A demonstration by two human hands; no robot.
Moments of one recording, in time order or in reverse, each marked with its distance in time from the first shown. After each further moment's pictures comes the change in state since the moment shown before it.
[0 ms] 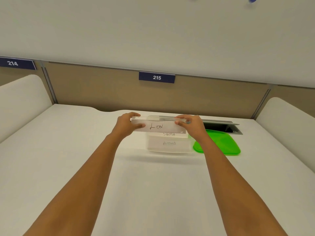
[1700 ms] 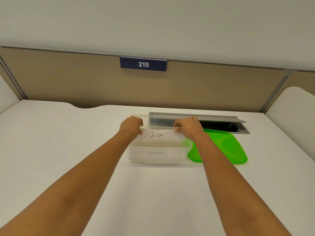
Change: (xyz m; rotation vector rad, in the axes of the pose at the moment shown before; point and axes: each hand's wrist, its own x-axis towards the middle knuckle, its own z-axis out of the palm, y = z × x) left_hand 0.111 -0.003 0.125 0.665 -0.194 0.021; right_hand 0.097 0.098 0.008 -0.815 -0.338 -0.094
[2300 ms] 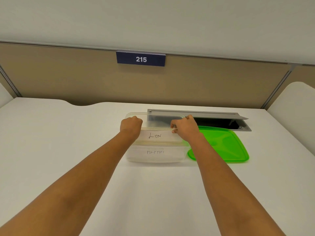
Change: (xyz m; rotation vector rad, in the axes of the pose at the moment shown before) left_hand 0.004 0.010 0.010 0.410 -0.036 0.051; right_hand 0.008 -0.004 0.022 -0.142 -0.028 -0.034
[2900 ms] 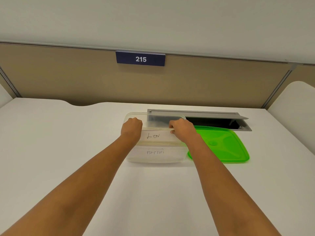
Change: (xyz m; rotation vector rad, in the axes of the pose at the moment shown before) left_hand -0.004 0.005 0.007 -0.109 0.064 -0.022; right_hand -0.002 -0.013 -0.004 0.104 -0.036 0.040
